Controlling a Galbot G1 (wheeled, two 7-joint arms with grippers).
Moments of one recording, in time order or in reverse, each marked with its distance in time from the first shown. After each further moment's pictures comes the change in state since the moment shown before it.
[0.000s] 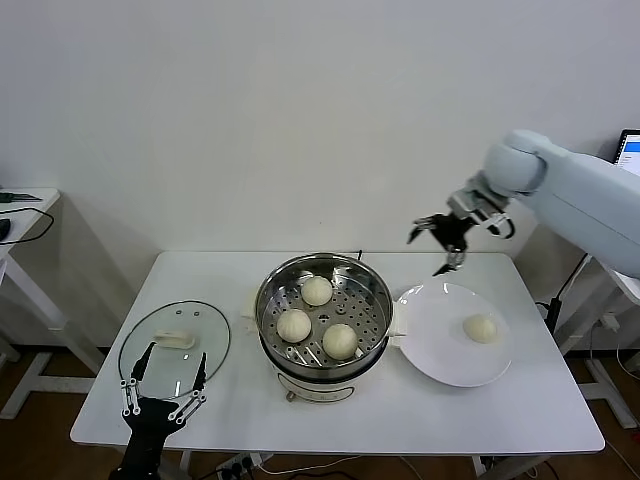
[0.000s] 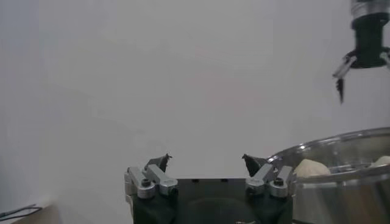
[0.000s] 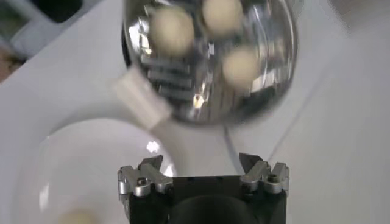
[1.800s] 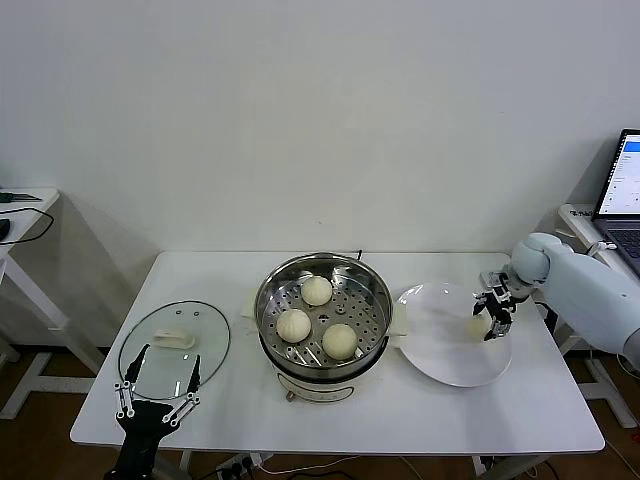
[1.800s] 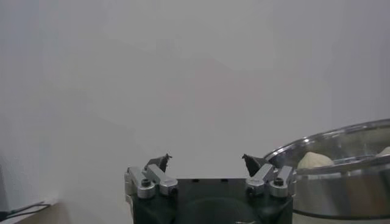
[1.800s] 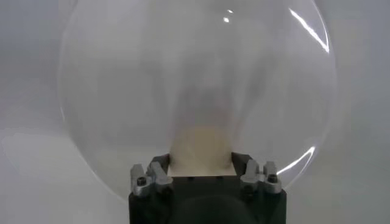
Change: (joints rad) left arm 0.007 0.005 -0.019 0.005 0.008 -0.006 -0.005; right arm -0.372 0.061 0.213 -0.291 -0.272 -0.089 0.047
